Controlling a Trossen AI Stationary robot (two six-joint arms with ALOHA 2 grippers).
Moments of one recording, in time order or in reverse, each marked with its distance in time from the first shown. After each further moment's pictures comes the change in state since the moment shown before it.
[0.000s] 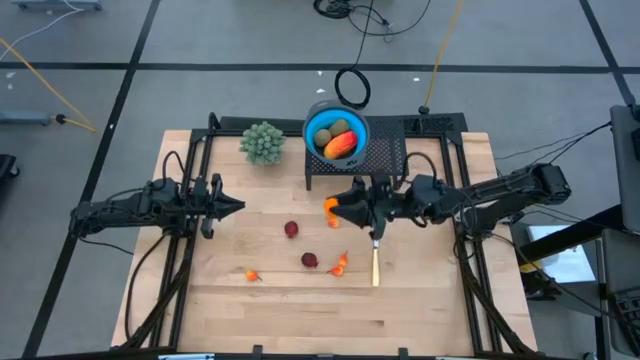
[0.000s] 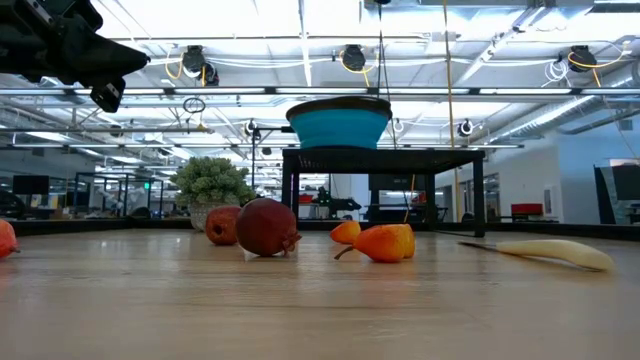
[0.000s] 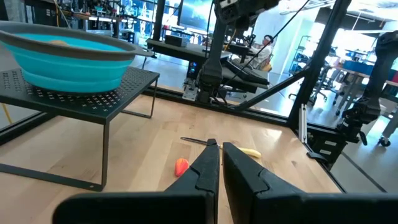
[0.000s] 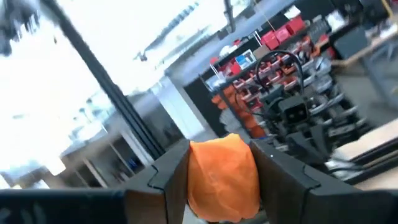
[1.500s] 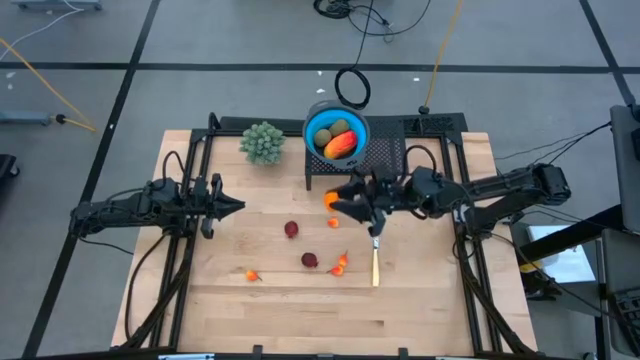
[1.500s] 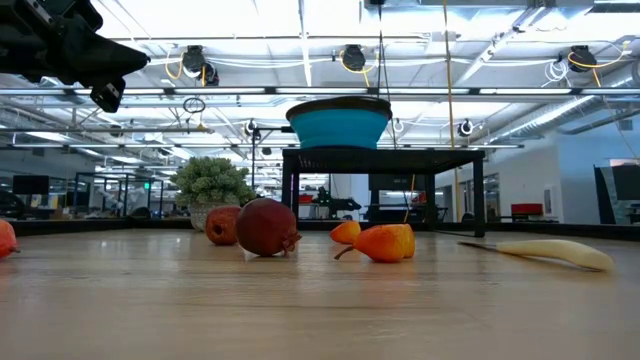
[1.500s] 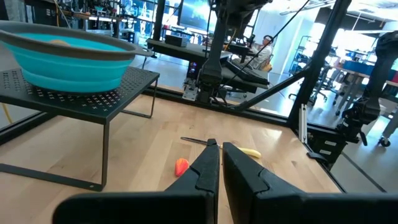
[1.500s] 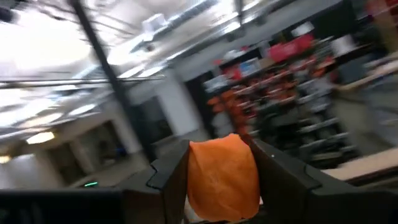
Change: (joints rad) left arm 0.000 0.000 0.000 0.000 0.000 -0.001; right arm -0.068 0.000 0.000 0.009 -0.091 -0.171
